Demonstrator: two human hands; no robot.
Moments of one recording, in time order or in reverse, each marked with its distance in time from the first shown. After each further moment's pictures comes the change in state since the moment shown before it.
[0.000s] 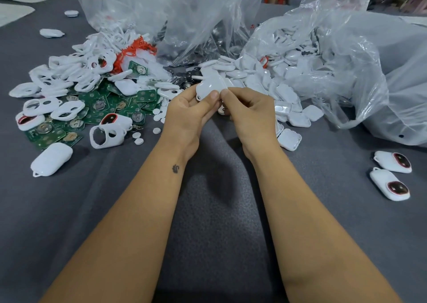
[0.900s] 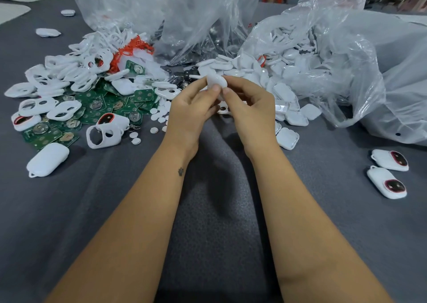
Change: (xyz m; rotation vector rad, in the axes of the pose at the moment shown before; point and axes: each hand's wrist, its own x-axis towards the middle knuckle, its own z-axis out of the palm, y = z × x) left_hand -0.006 0.004 0.013 0.159 0.031 0.016; right_hand 0.000 -0.003 -0.003 0.001 0.016 -0.086
